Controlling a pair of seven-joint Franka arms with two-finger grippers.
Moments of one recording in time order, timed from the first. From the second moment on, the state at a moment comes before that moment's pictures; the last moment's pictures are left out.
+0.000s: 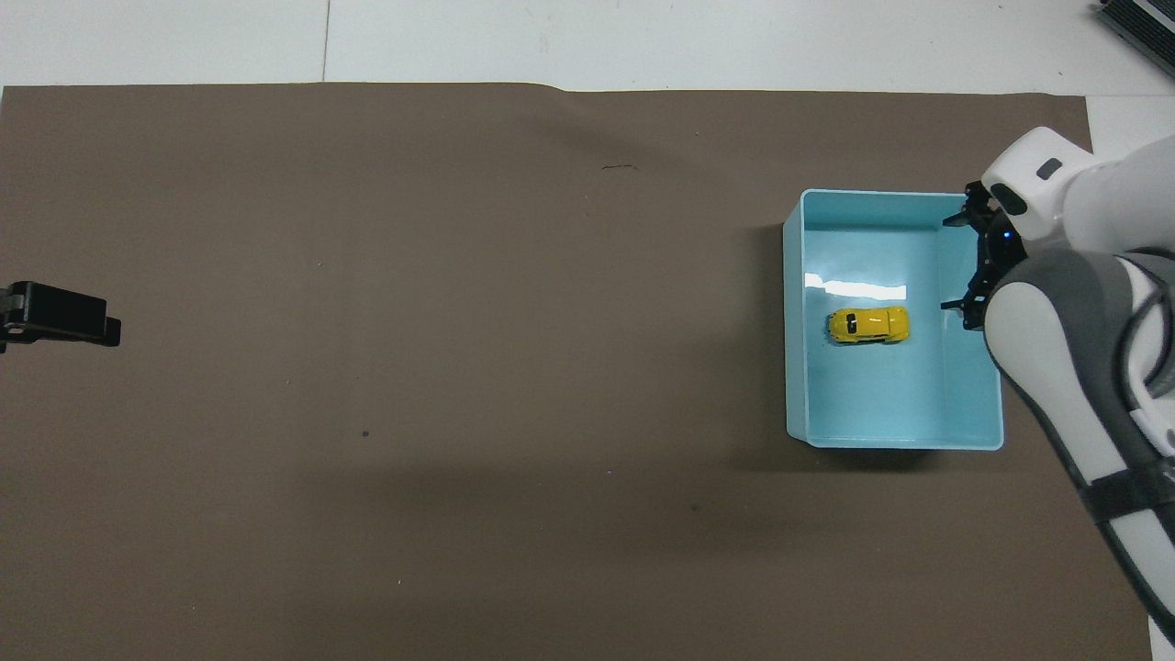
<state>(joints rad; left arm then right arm) 0.04 -0.08 -0.08 -1.58 -0.06 1.48 -0.03 0.05 0.13 -0.08 -1.78 0.04 2.01 -1.48</state>
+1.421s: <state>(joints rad) 0.04 -0.08 -0.08 -1.58 -0.06 1.48 -0.03 0.06 -0.03 -0.08 -1.63 0.04 1.70 -0.44</state>
